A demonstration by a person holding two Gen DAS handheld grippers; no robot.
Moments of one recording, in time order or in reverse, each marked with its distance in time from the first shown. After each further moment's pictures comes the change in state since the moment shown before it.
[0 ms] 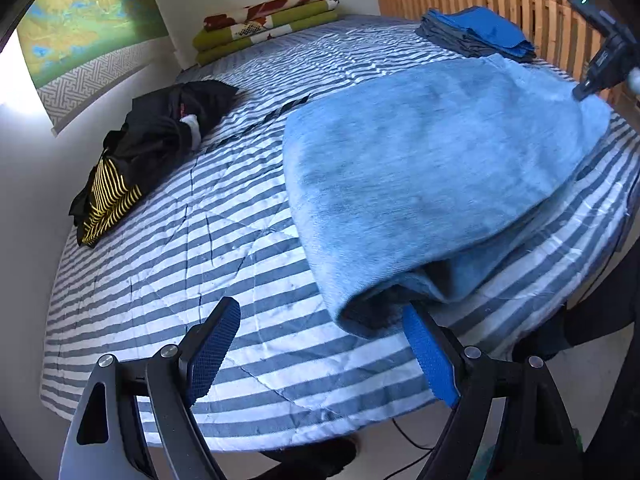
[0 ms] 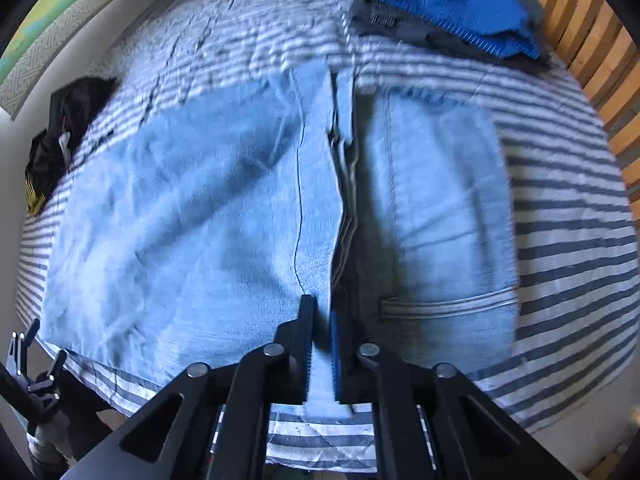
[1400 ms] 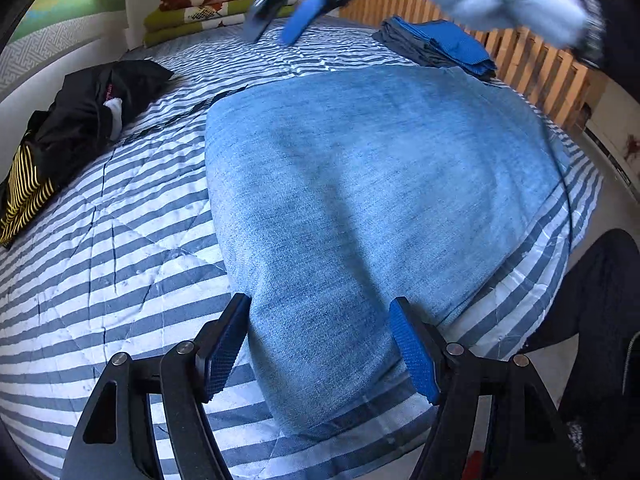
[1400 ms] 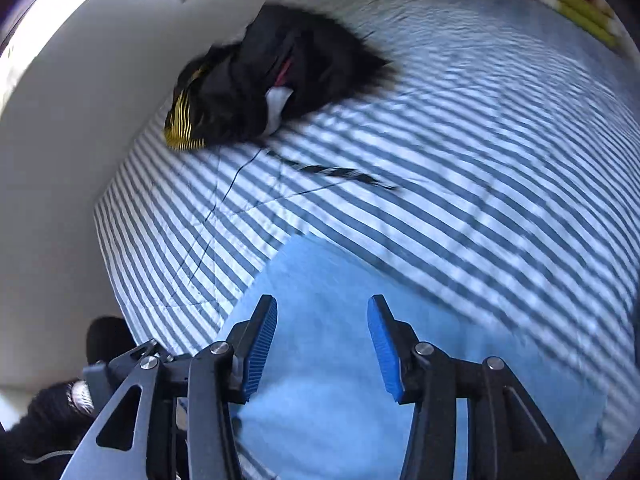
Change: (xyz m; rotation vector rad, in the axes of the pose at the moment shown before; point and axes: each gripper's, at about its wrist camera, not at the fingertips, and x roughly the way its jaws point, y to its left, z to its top) left arm 0.039 0.008 0.018 -0.032 -0.001 -0.313; right arm 0.080 0.368 0.109 -0.720 0.182 0.253
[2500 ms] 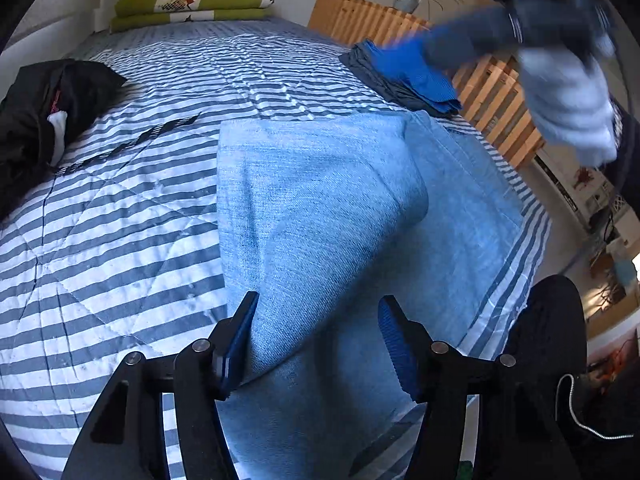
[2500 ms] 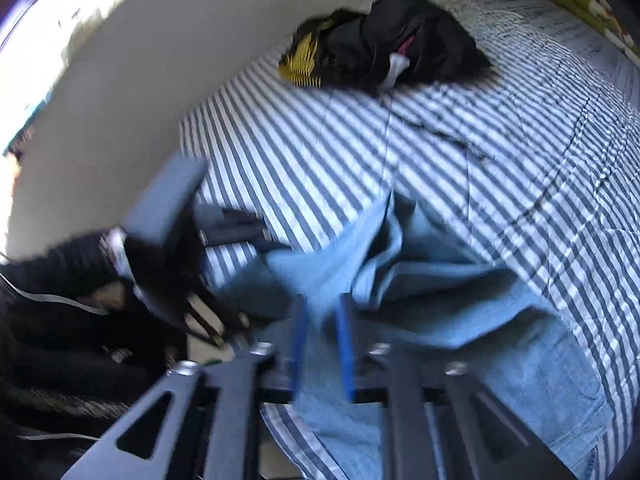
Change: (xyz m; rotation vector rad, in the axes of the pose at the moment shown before) left arm 0.005 0.002 0.055 -0.054 -0.025 -0.252; right arm -0.068 0.015 -0.096 -0.205 -0.088 0.191
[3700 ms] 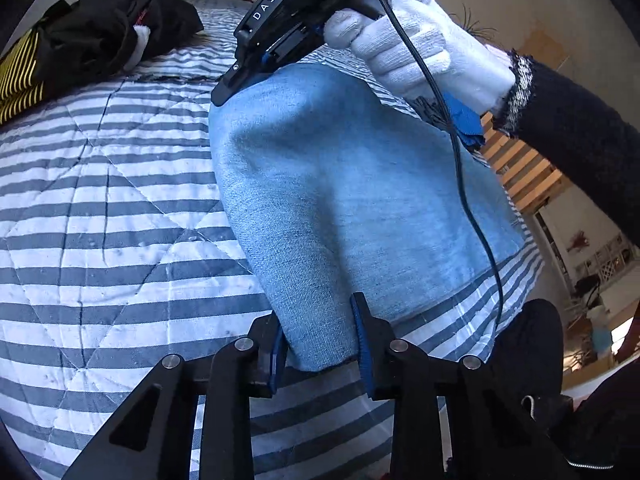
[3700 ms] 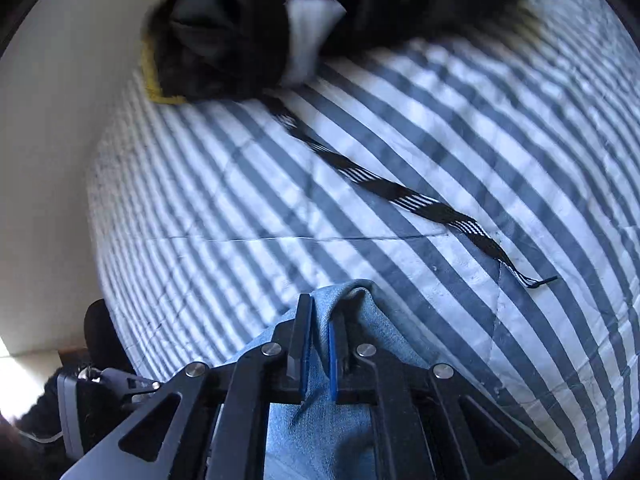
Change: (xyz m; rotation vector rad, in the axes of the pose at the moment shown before) left arm -0.034 0.060 -0.059 -0.236 -0.048 -0.027; right arm 0.183 -0.065 0.144 0.204 0.346 -0.038
